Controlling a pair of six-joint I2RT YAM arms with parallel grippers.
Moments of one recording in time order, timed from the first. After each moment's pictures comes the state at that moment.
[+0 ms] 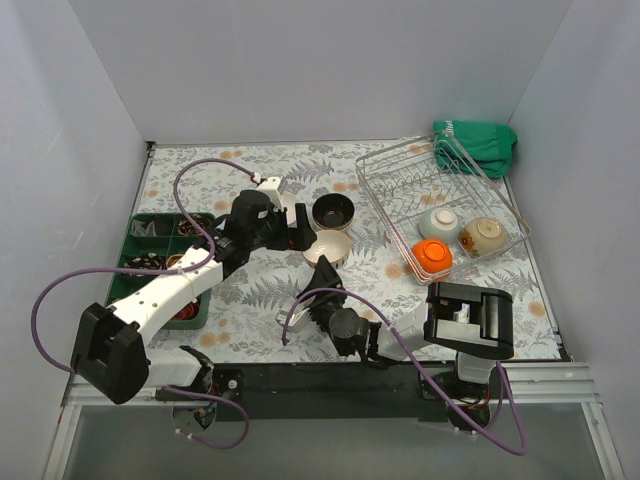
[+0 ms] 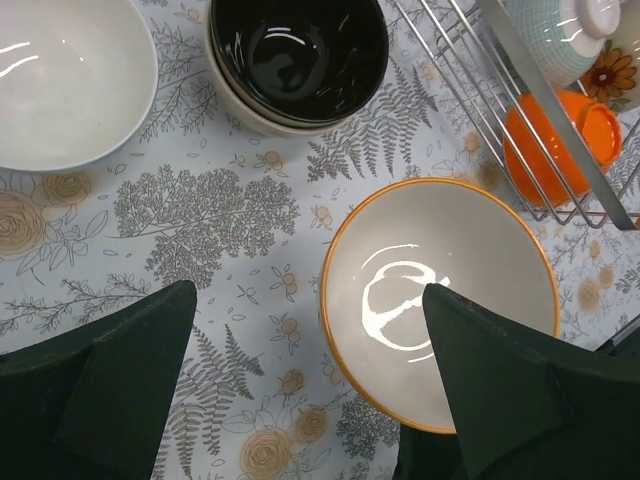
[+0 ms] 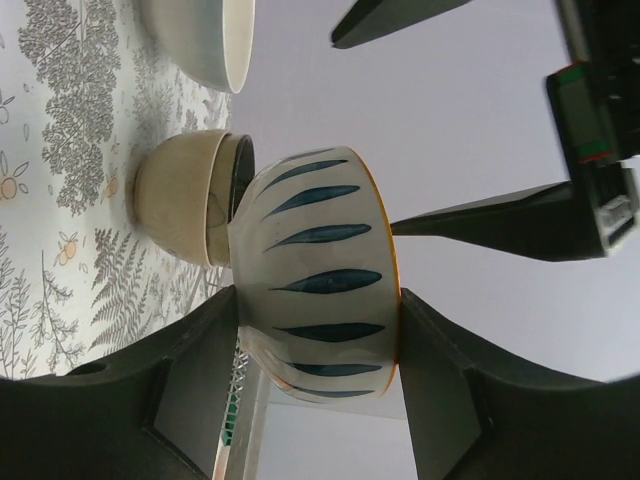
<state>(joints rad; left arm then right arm) -0.57 1.27 0.93 -0.21 0.10 -0.44 1.40 1.75 0.53 1.16 0.88 -1.62</state>
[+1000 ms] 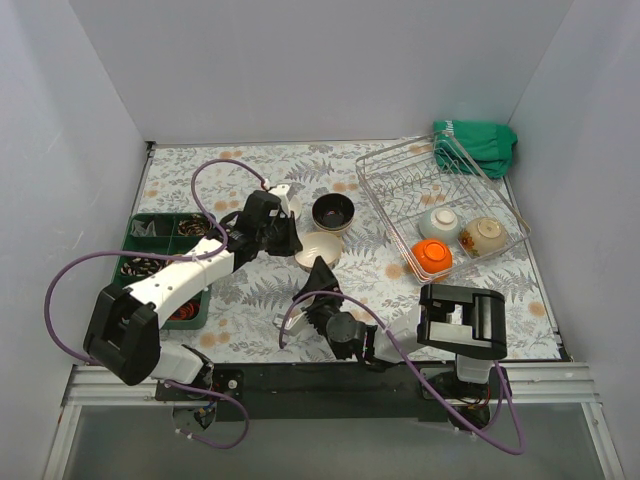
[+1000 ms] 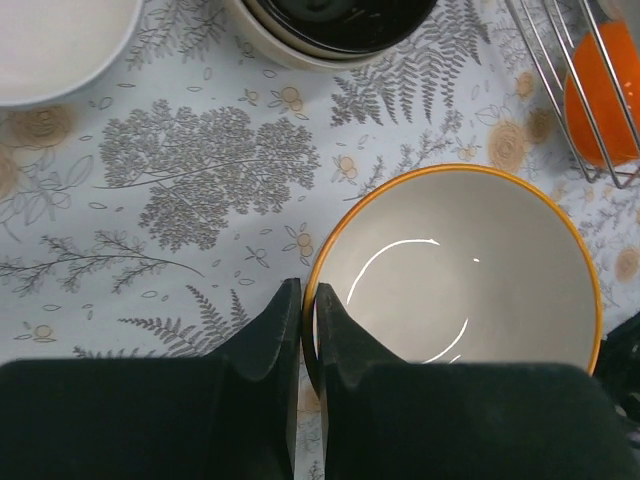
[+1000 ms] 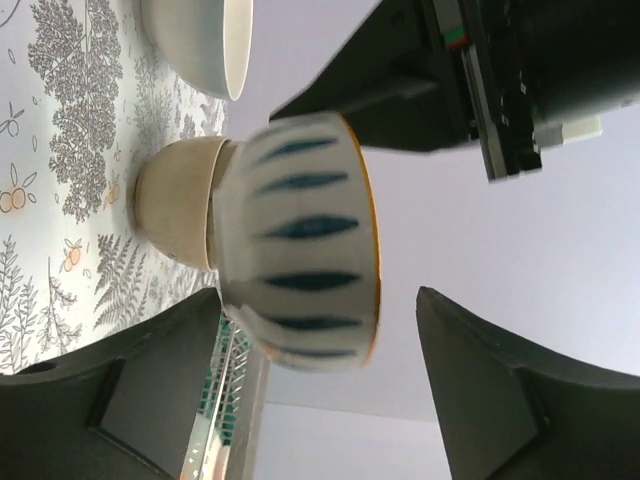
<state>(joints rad) -0.57 1.39 0.98 -0.31 0.14 -0.45 1.43 1.79 0.55 1.18 0.89 -1.65</state>
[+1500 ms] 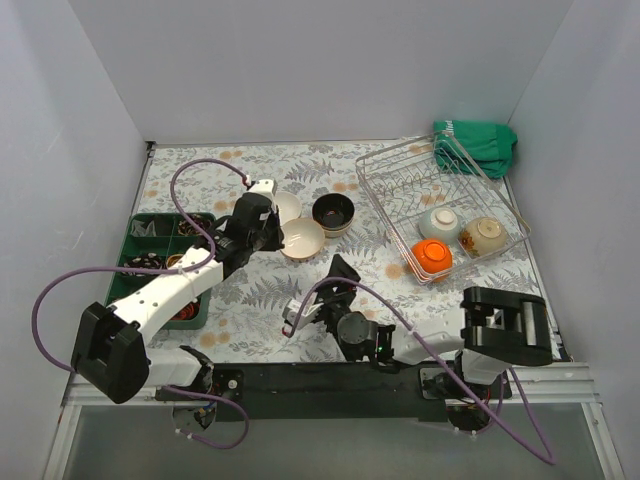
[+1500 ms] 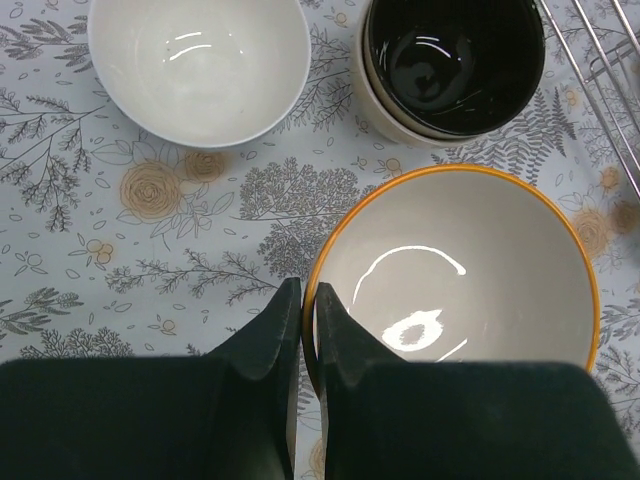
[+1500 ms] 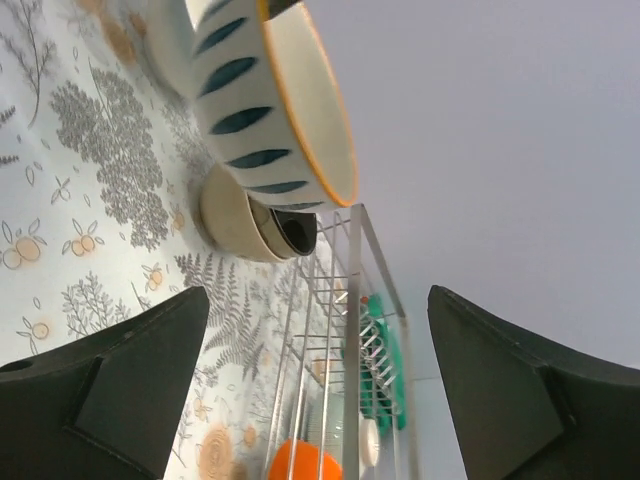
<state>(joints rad) -0.57 1.28 0.94 -0.31 -0.15 -0.41 1.46 1.62 0.51 1.07 0.96 -1.23</state>
